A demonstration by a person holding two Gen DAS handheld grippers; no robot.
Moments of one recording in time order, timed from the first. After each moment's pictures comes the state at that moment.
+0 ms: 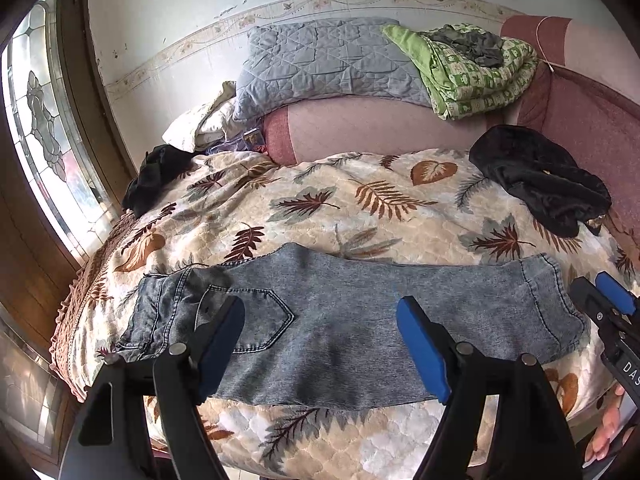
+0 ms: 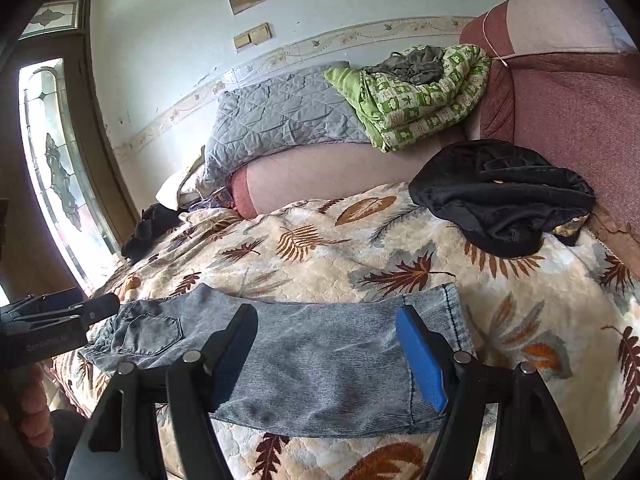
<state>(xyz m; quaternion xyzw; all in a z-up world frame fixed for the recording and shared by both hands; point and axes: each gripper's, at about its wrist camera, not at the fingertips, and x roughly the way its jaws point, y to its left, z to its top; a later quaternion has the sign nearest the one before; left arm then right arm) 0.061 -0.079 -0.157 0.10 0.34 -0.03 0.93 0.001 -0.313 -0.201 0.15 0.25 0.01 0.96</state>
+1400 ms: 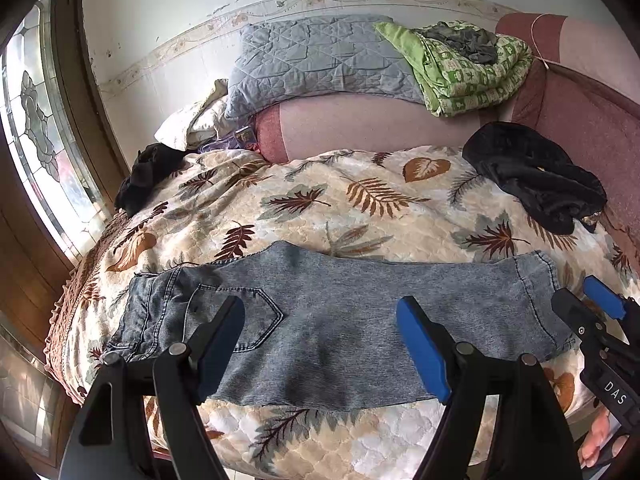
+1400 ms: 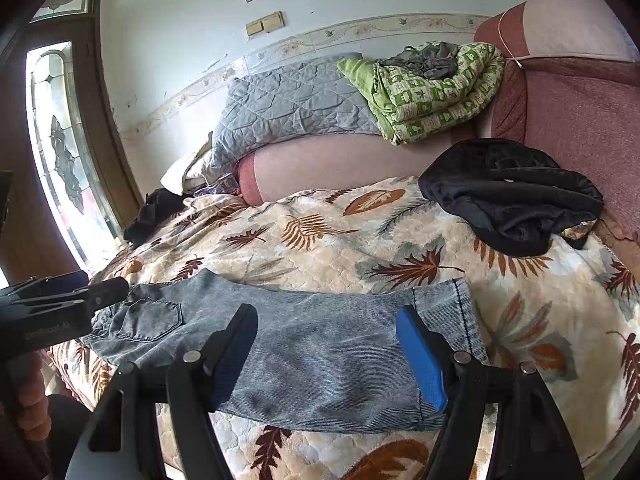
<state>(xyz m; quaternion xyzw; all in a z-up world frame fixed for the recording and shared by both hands) 0.064 -0.085 -0.161 0.10 0.34 -0.04 0.93 0.007 -0.303 -0.207 0.13 0.26 0.02 0.96</state>
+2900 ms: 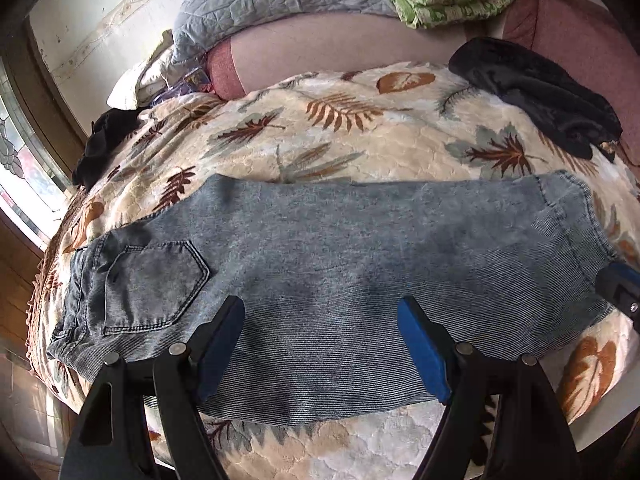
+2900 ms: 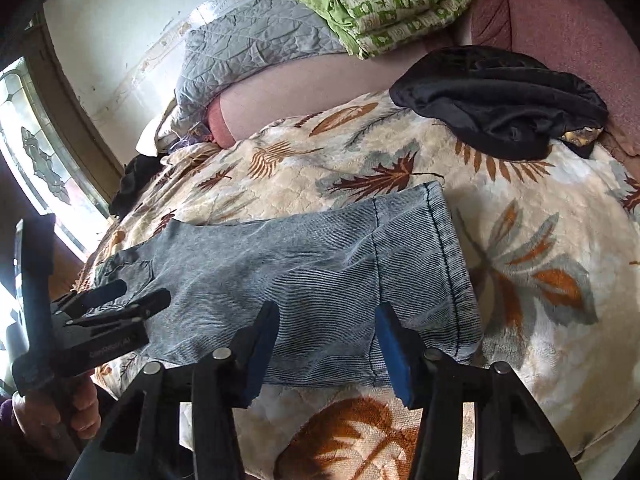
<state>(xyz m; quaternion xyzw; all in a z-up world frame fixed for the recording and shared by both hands) 0.113 -0.130 -0.266 0.15 0.45 -0.05 0.88 0.032 -0.353 -0.271 0.19 0.39 0.03 0.90</state>
